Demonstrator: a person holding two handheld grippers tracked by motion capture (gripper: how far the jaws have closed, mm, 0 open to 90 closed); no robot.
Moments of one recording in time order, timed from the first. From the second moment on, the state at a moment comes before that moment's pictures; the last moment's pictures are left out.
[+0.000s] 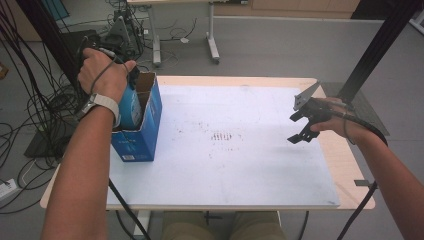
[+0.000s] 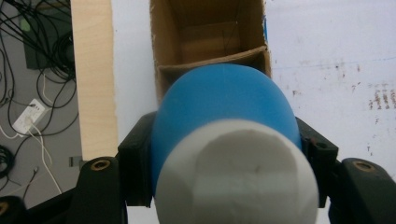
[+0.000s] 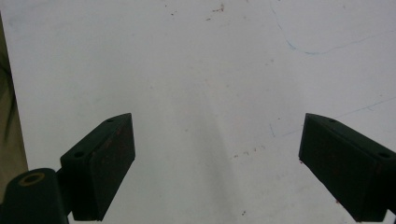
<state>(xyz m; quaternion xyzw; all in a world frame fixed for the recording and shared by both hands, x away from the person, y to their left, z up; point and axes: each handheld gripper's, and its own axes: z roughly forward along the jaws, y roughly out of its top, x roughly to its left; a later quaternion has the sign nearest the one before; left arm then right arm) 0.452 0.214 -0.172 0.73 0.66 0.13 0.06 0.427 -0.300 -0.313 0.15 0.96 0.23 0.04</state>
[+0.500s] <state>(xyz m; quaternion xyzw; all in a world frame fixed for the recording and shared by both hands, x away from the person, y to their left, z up) 0.451 0.217 -0.205 0.74 0.66 0.13 0.06 0.427 -0.299 -0.315 0.15 0.96 0.23 0.04</state>
